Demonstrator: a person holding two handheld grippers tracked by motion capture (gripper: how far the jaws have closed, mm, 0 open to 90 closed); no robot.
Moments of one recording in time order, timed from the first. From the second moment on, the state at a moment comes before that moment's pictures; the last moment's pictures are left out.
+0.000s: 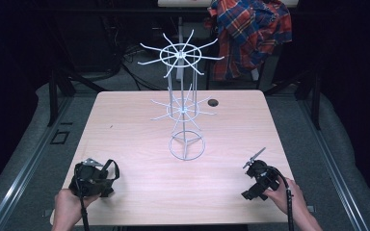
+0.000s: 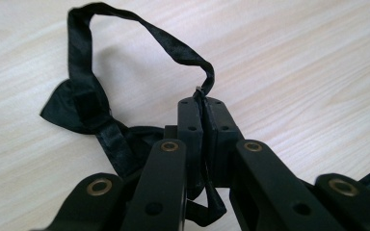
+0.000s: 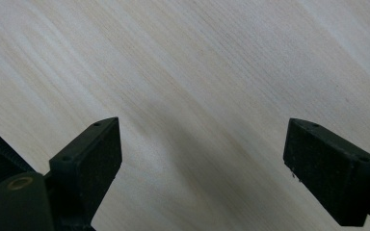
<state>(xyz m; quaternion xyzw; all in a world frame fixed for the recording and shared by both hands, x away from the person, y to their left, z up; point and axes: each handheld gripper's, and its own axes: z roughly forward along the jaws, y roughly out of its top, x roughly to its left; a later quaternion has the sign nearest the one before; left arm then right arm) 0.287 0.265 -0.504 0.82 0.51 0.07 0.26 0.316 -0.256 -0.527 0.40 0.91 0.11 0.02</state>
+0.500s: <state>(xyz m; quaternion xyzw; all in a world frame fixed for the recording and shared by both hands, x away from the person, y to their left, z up) 0.285 0.278 -0.485 0.79 0.51 0.06 0.34 0.315 -0.259 -0.527 0.40 0.91 0.11 0.02</state>
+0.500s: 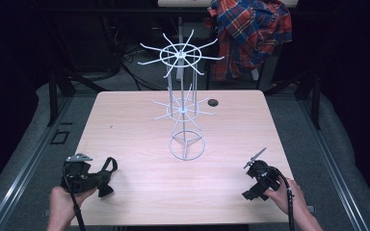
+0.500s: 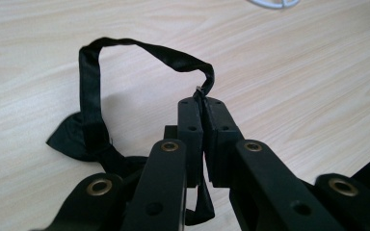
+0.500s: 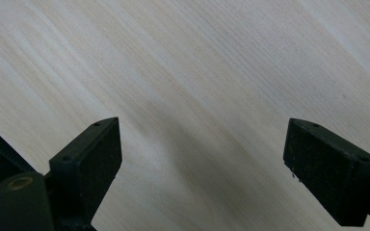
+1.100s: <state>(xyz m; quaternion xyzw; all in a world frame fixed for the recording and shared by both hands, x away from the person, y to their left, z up) 0.289 0.280 -0.461 0.76 0.50 0.07 0.41 0.309 -0.268 -0.526 0.41 0.90 0.12 0.02</state>
